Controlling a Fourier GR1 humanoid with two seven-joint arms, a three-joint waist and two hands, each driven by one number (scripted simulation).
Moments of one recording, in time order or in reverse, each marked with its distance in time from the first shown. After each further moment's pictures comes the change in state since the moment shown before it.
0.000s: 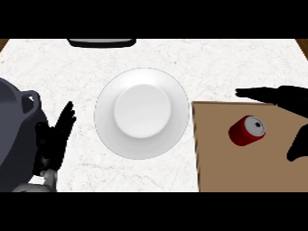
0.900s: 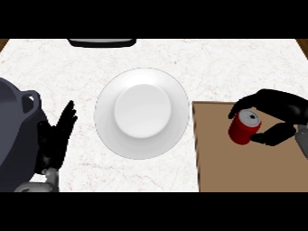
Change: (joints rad) left arm -0.007 -0.051 0.053 0.016 -0.050 -0.051 -0.006; right arm 0.001 0.164 -0.034 0.056 0.240 -0.015 -0.067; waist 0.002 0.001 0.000
